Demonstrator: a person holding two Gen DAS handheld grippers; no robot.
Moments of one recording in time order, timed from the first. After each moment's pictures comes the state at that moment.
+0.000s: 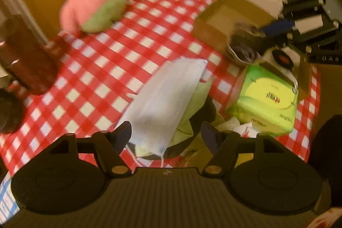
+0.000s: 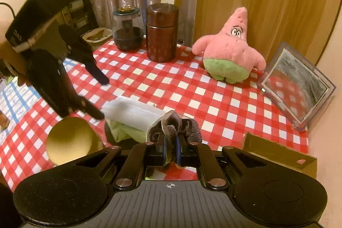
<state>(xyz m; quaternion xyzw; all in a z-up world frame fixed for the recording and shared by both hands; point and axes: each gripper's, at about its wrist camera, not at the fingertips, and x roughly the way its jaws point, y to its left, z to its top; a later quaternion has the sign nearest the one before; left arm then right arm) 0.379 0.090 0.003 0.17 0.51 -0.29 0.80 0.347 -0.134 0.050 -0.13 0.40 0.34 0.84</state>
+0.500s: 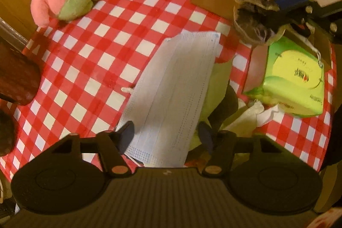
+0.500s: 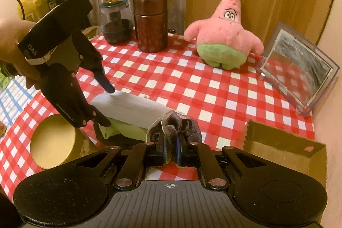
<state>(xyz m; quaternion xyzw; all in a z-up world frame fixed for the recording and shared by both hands) 0.417 0.064 -0.053 0.25 0.55 -0.30 0.74 0.362 -0.137 0.023 -0.11 0.43 0.32 0.84</state>
